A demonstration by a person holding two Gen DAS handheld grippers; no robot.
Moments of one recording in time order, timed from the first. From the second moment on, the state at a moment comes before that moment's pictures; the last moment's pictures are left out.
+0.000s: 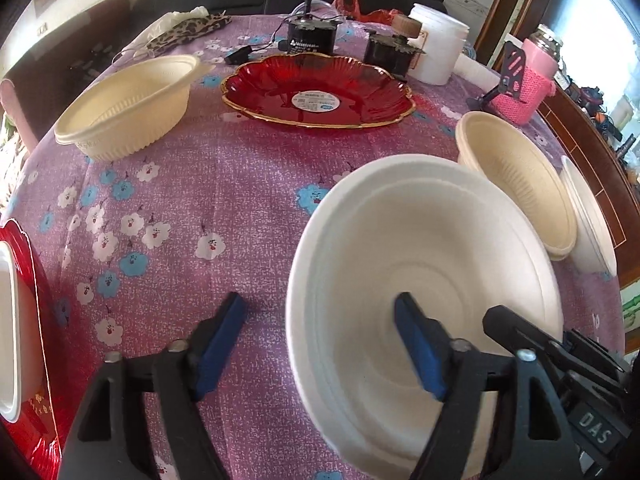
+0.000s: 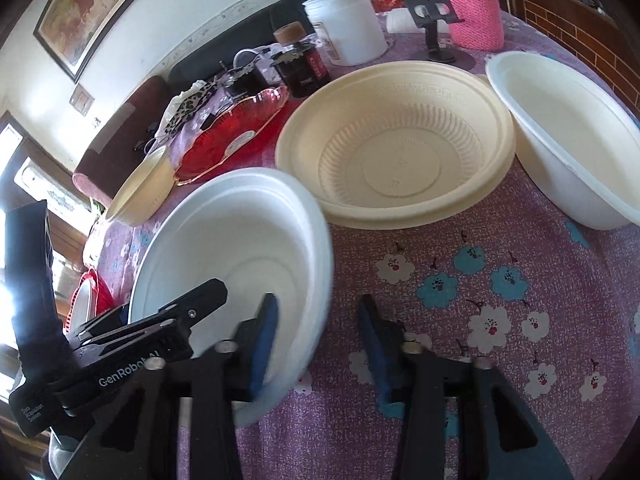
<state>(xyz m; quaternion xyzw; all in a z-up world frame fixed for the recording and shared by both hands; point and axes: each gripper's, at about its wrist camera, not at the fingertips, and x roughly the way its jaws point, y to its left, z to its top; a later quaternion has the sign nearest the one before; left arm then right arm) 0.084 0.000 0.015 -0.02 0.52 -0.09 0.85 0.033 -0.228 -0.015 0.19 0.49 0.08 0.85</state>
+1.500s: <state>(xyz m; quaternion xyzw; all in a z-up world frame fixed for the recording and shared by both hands) 0.005 0.225 0.093 -0.15 0.43 0.03 0.89 0.028 0.017 0.083 0.03 0.43 0.22 0.88</state>
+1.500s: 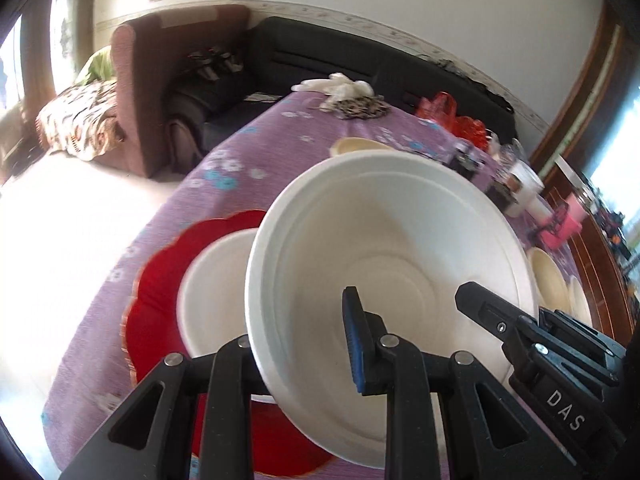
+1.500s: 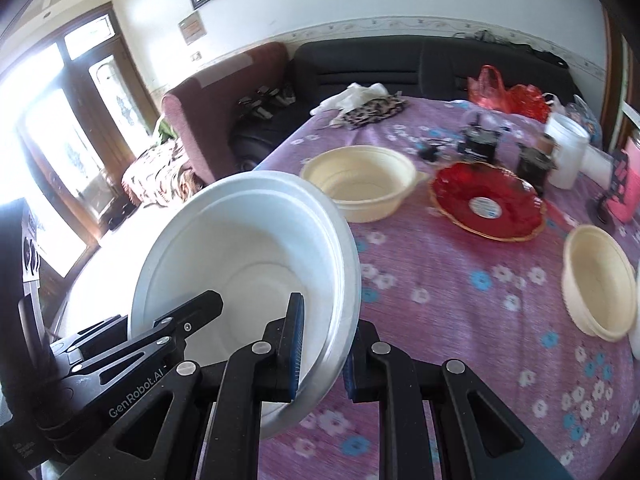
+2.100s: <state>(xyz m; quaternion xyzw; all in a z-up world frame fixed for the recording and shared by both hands) 0.011 0.279 0.062 -0.17 0.45 0.08 0.87 0.051 0.089 0.039 -0.01 0.48 0.23 0.85</state>
